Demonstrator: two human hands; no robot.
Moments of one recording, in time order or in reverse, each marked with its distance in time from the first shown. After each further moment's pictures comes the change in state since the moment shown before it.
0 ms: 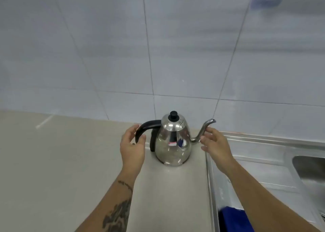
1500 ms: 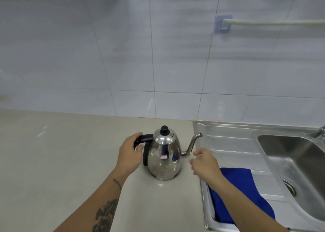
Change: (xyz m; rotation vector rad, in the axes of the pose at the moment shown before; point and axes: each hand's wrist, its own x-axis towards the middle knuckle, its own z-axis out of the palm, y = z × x) left_hand -0.112 0.010 -0.111 0.397 -0.286 0.180; right_hand -0.218 0.018 0.007 -0.406 0.021 0.059
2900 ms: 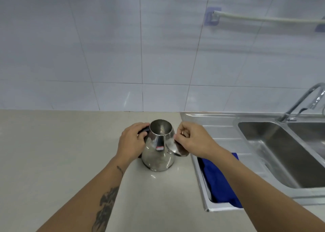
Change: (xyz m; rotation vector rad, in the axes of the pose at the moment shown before) left_hand 0.032 0.001 0.002 0.101 -0.106 0.303; right_hand -0.018 -0.072 0.003 -0.273 -0.006 -0.428
